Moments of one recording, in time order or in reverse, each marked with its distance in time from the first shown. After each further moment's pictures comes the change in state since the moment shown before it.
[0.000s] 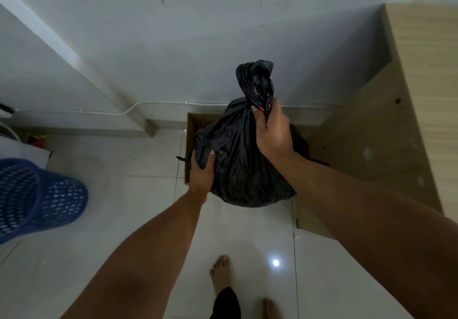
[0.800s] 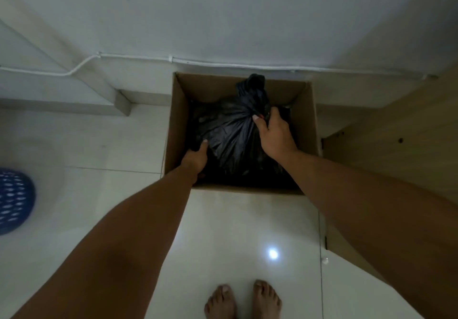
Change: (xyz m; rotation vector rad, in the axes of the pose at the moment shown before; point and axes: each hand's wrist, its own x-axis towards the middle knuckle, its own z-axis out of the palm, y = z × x) left_hand 0.257 -0.131 0.008 0.271 -0.009 -0.323; right_hand 0.044 0.254 0.149 -0.124 -0.309 0.254
